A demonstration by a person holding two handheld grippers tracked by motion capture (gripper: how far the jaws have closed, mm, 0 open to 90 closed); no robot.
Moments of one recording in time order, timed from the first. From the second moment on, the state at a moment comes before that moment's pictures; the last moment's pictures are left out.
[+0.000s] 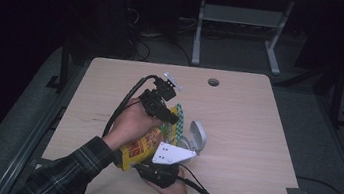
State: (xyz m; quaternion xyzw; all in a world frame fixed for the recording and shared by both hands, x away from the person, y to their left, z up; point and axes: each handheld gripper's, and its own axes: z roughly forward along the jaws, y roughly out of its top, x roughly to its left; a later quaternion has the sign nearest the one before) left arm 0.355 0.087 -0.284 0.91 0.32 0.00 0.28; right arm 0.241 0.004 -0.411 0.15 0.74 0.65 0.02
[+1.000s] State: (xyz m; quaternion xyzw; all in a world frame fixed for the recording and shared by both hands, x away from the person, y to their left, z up) left arm 0.354 0.081 -0.283 0.91 0.32 0.01 0.27; right arm 0.240 0.002 -0.406 0.15 0.74 0.66 0.03
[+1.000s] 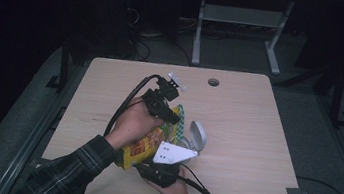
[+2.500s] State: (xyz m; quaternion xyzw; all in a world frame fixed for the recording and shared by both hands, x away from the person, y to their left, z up) left arm 0.354 0.080 -0.284 0.91 0.32 0.00 0.26; right arm 0.239 0.003 -0.405 0.15 0.74 0.66 0.03
